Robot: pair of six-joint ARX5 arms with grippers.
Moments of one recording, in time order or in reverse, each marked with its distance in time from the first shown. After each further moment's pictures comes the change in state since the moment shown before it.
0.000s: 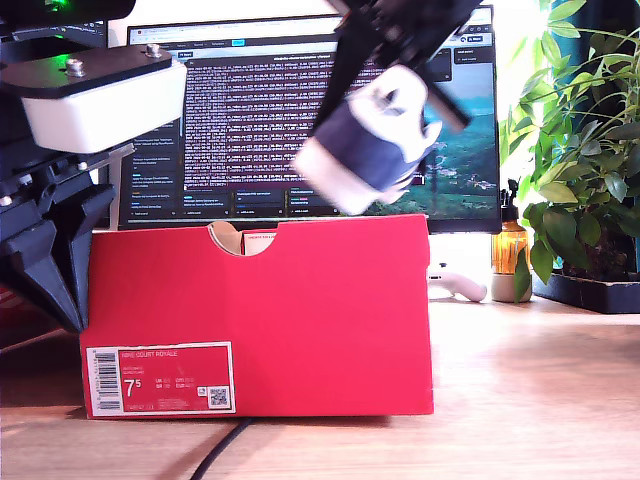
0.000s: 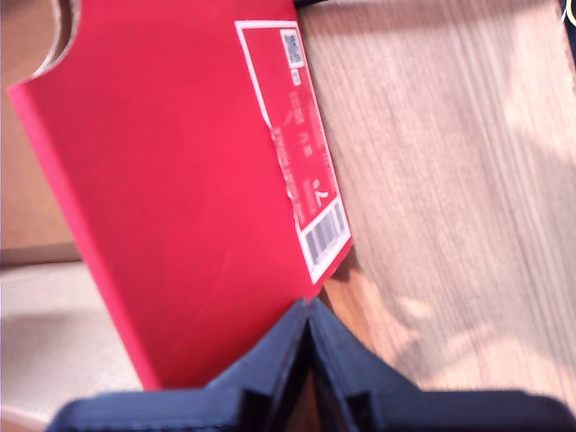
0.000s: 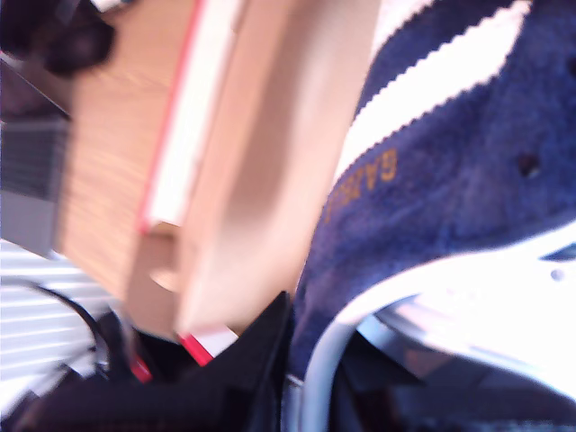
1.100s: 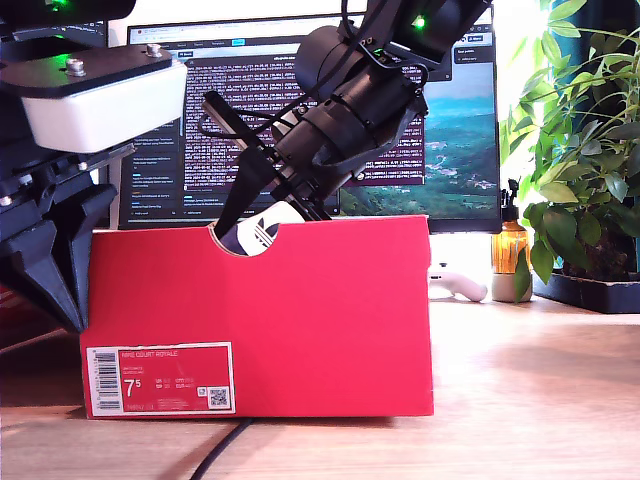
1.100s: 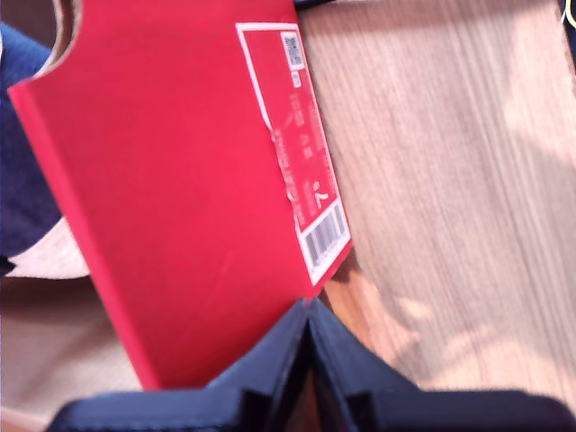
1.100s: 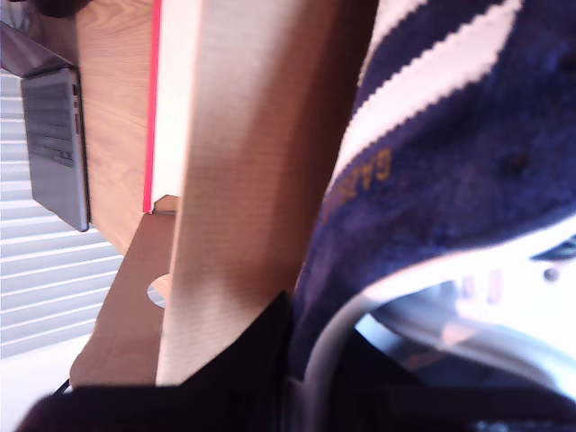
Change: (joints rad) left arm 0.000 0.000 0.000 0.001 0.002 0.000; right arm 0.095 0.290 -0.008 0.236 -0.134 0.163
